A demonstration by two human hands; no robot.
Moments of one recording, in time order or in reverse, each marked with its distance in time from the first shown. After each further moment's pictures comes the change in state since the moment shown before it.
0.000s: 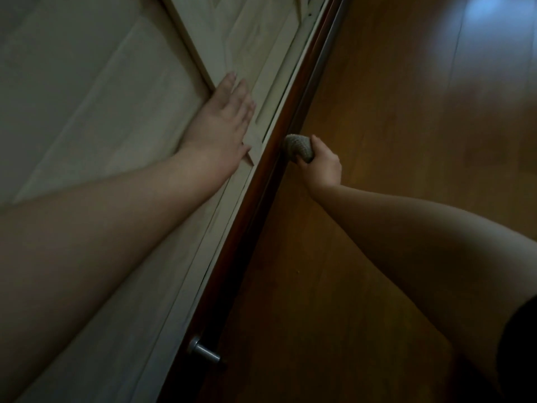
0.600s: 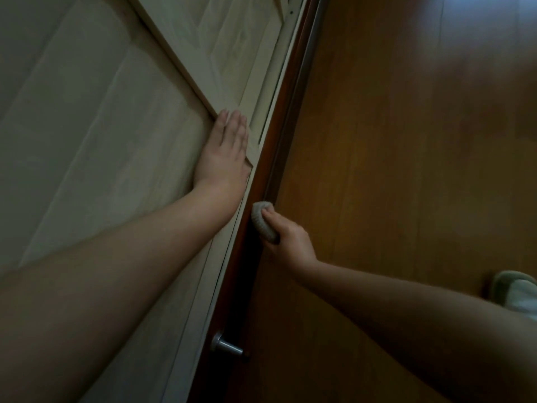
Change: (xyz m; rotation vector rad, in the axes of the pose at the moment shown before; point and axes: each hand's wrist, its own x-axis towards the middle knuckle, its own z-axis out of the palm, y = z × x) left_hand -0.015 0.036 -0.002 -0.109 -0.053 -0.031; right_hand -0.160 0.002 0.050 0.072 -0.290 -0.168
